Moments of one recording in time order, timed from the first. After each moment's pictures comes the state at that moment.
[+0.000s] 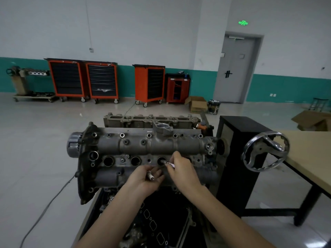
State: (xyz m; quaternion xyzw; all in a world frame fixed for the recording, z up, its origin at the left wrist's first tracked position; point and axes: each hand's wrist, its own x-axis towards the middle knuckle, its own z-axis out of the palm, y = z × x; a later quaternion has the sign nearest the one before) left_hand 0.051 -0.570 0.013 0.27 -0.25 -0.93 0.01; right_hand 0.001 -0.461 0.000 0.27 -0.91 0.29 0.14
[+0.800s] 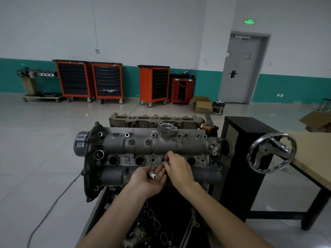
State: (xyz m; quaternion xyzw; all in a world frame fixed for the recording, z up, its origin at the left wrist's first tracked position) left_hand 0.060 -0.574 0.016 0.29 -0.23 -0.93 0.00; right_hand -0.012 -0.488 -0.009 0.29 -0.91 0.24 0.18
